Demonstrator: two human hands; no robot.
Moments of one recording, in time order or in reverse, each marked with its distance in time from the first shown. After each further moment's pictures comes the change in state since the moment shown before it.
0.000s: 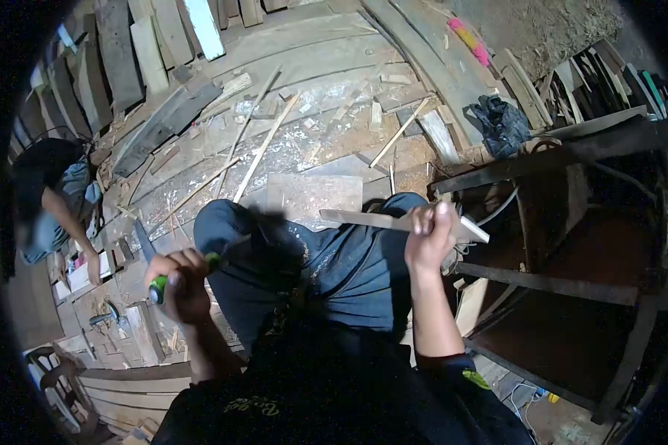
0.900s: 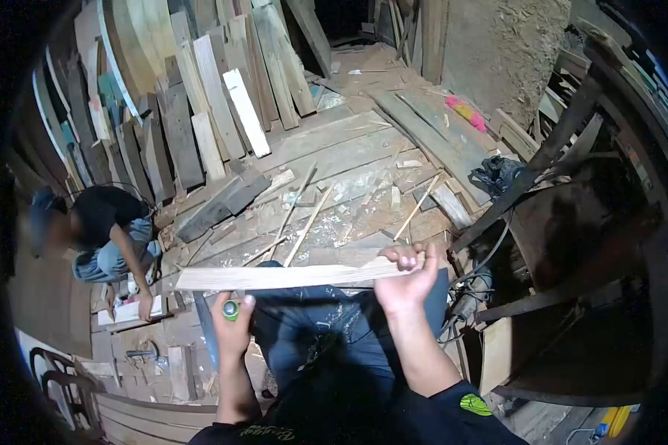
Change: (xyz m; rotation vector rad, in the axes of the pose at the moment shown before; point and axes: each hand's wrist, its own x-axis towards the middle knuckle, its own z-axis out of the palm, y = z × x) left_hand -0.038 0.058 0.025 0.697 0.059 -0.227; right_hand -0.041 -0.067 0.073 1.095 0.217 0.526
